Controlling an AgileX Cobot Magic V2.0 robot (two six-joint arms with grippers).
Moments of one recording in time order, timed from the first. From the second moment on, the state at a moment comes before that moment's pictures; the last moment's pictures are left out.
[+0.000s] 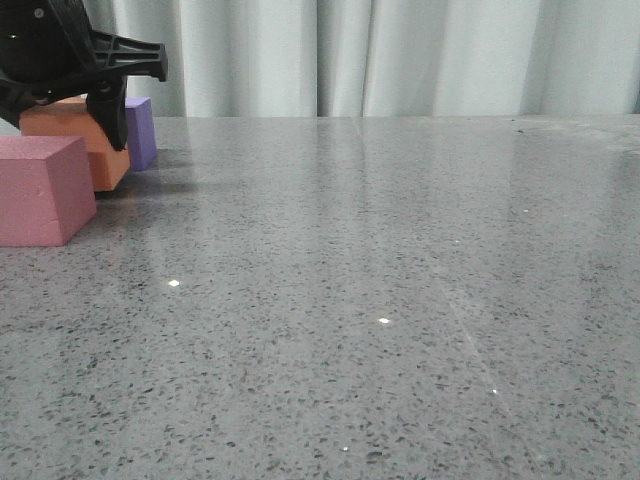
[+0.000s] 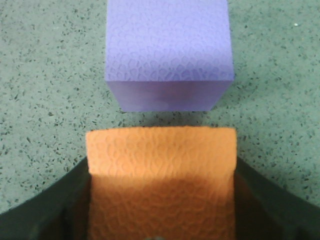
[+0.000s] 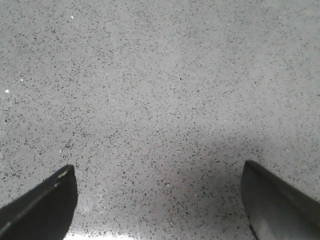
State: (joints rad) left arm -0.40 1.70 -1.30 0.46 0.70 -0.77; right arm 0.13 0.75 -0.92 -0.07 1.04 0.15
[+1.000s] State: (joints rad) left arm -0.40 1.72 -1.27 0.43 0.67 -0.73; right arm 0.13 0.75 -0.92 -0.07 1.04 0.15
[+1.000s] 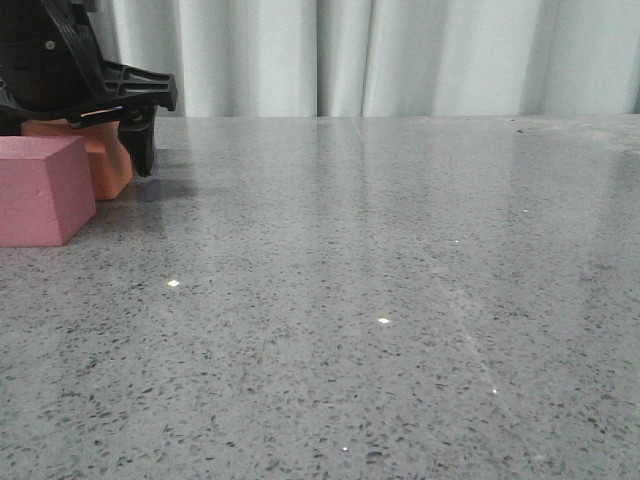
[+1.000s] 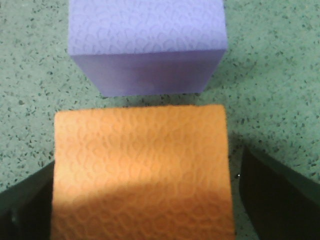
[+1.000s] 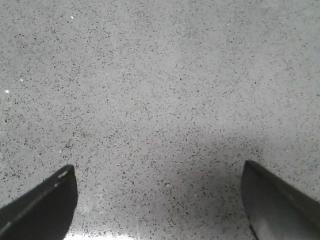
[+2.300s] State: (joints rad) left arm -0.21 1.24 -1.31 0.33 0.87 -0.50; right arm 0.13 0.75 -0.92 -0.07 1.03 0.15
